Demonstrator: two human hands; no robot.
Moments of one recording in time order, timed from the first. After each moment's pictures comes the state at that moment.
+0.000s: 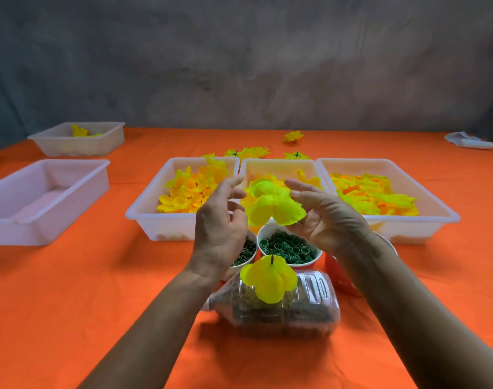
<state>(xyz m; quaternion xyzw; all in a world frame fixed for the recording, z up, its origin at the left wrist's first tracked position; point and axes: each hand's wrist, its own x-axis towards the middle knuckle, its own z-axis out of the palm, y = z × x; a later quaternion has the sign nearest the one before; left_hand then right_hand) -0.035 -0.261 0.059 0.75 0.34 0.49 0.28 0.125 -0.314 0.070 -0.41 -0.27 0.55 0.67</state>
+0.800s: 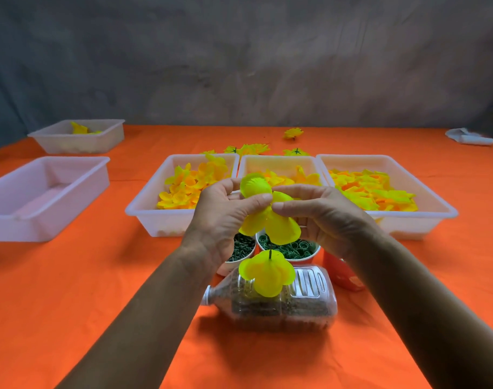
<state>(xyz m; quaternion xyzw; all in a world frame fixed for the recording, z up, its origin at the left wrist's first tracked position) -0.032 -0.271 0.084 0.57 0.29 0.42 0.64 0.108 -0.339 0.088 -0.50 -0.42 0.50 0.58</state>
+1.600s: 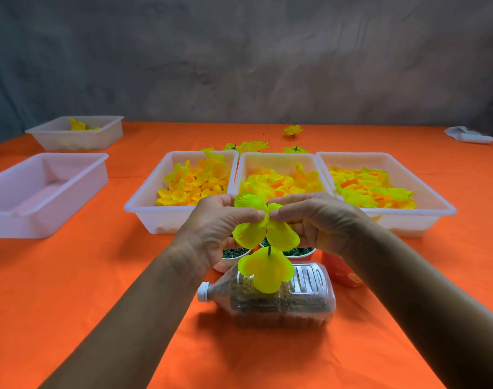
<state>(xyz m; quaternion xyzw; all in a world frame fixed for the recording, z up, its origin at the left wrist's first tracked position) -0.043 -0.262 0.071 0.56 0.35 0.31 0.68 0.109 -0.334 0.086 -0.58 -0.37 0.54 0.49</state>
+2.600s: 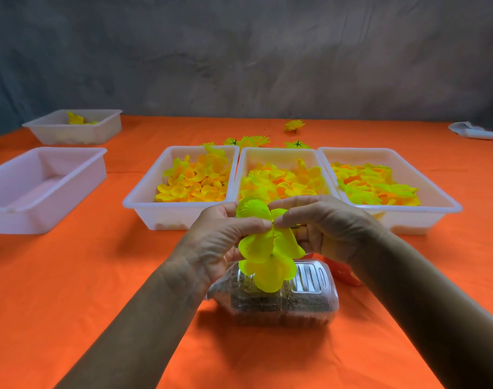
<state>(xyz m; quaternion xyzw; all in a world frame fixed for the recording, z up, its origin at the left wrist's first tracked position) -0.047 -0.275 0.062 0.52 0.31 0.29 0.74 0.107 -0.339 0.080 -0.53 -0.36 0.58 0.50</state>
